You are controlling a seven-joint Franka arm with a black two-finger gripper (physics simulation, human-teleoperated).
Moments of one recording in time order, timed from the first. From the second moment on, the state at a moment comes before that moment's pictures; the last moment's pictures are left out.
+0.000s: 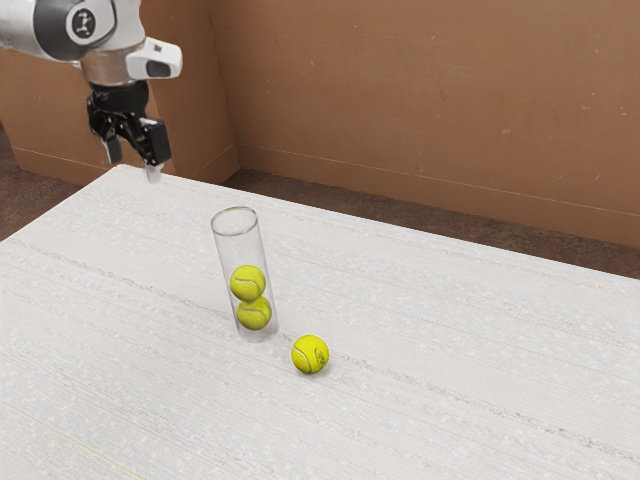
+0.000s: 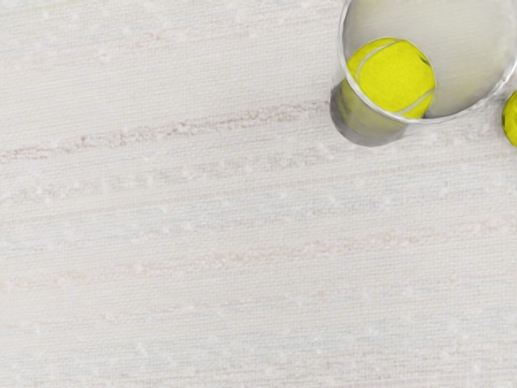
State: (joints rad) arm -0.13 -0.07 0.18 -1.66 0.15 1.57 0.19
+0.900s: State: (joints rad) arm -0.46 0.05 0.15 -2.15 -0.07 2.05 0.01
